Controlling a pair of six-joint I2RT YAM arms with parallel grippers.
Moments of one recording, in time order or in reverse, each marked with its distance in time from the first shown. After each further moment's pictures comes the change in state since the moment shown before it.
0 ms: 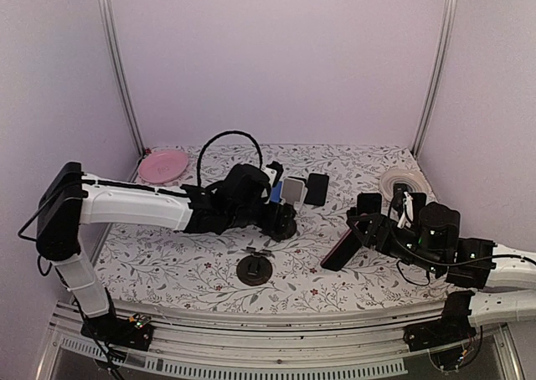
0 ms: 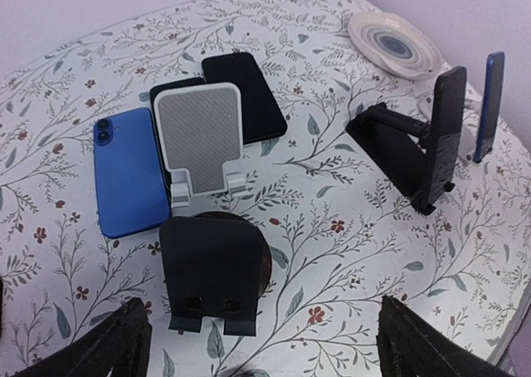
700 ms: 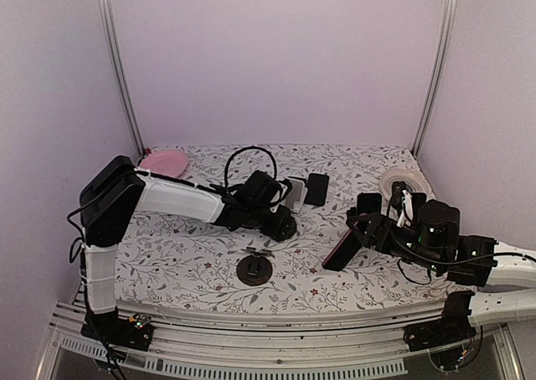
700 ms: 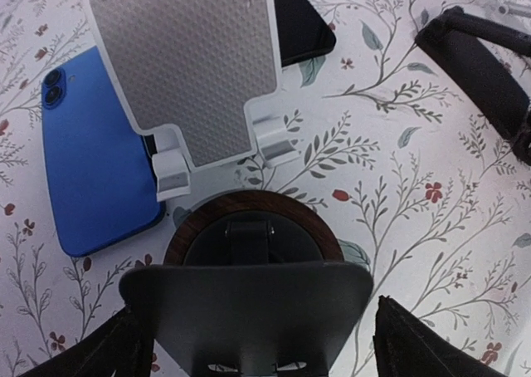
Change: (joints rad) left arm 0.111 0.323 0.183 -0.066 0.133 0.155; right arm 0.000 0.001 0.028 -0.048 -0.002 -0.043
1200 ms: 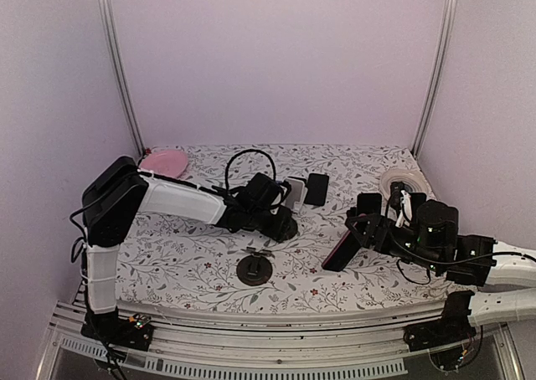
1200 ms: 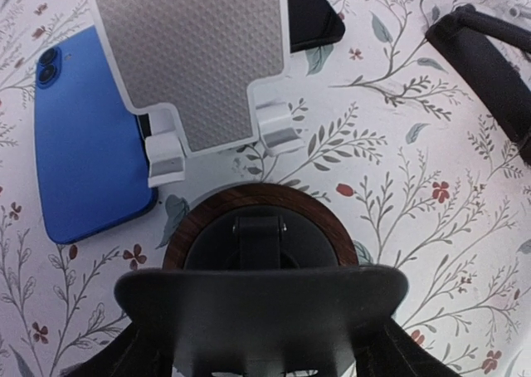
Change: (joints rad) left arm -0.007 0.027 0.004 0.000 0.007 -0.044; right arm 0.000 0.011 0.002 0.001 -0.003 -0.009
